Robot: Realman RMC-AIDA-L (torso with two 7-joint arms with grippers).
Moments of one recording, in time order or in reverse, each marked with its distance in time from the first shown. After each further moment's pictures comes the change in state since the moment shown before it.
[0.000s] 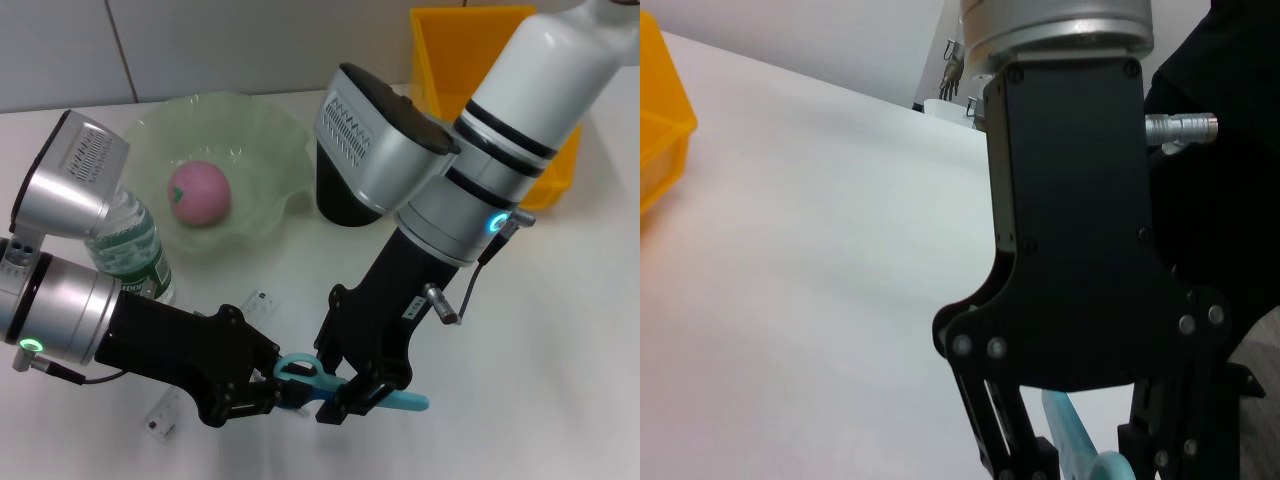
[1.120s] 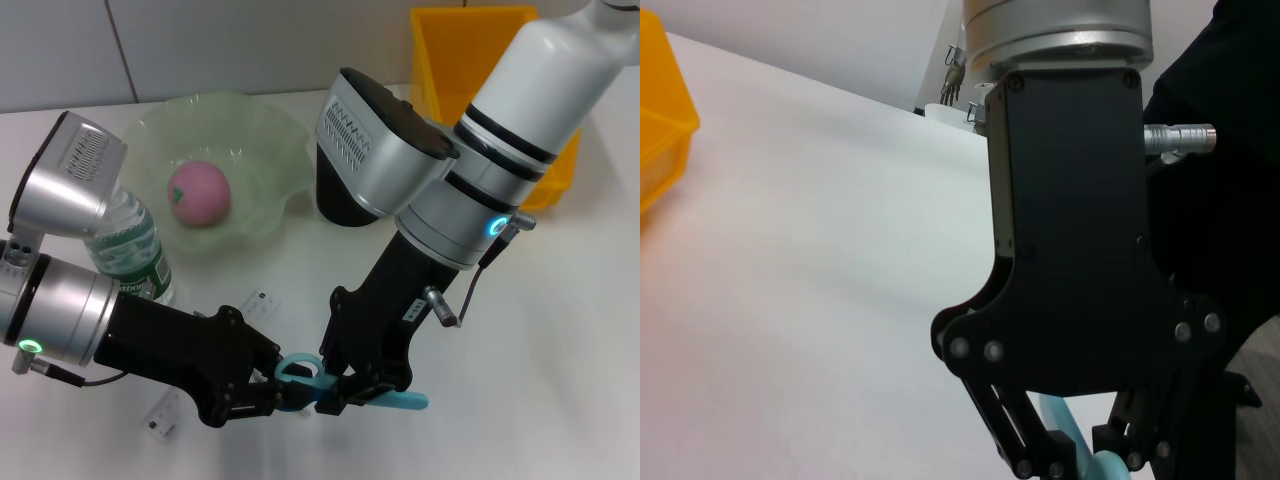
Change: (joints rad) left arm 0.000 0.000 -0.009 -0.009 -0.001 0.005 -0.007; right arm -0.007 0.000 -0.008 -0.001 0.003 0.009 0.004
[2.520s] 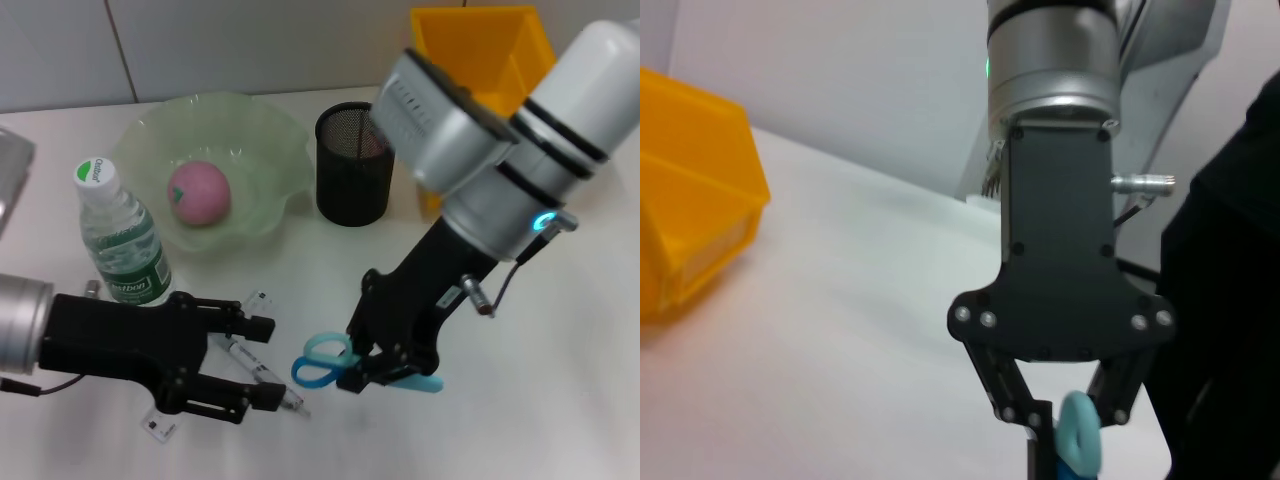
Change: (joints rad) left arm 0.075 0.008 -0.170 -0.001 -0.009 0.068 0.066; right arm -0.101 -0.018 0.091 -0.083 -0.011 -0.031 -0.003
